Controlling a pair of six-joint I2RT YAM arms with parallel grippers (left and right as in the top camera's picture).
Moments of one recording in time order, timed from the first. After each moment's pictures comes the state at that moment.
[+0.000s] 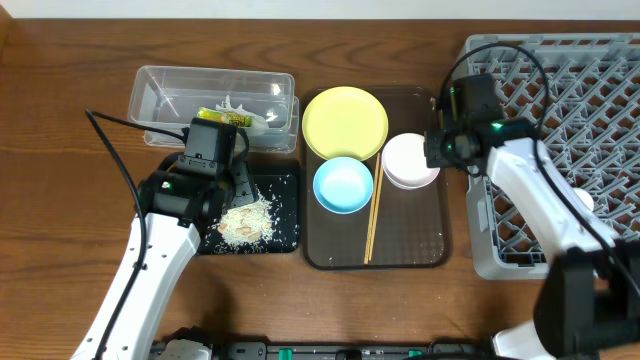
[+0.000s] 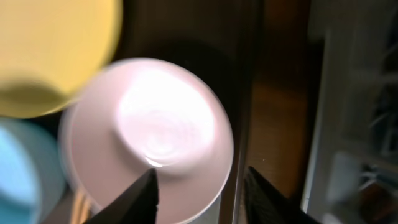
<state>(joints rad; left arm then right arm) -0.23 1.26 1.05 -0.95 -0.11 -0.46 0.20 1.72 1.21 -0.69 -0.03 0.15</state>
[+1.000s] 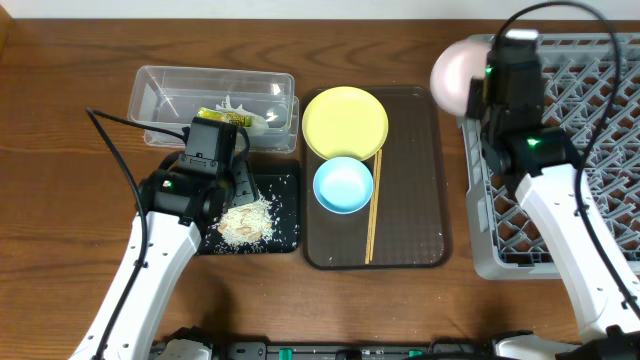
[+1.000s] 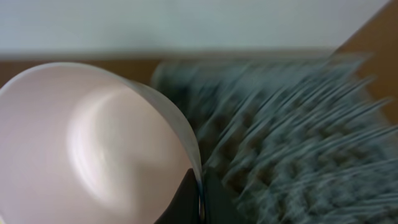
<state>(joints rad) -0.23 1.26 1.05 -0.94 -0.11 -0.46 0.20 1.47 1.26 -0.38 0.50 0.07</state>
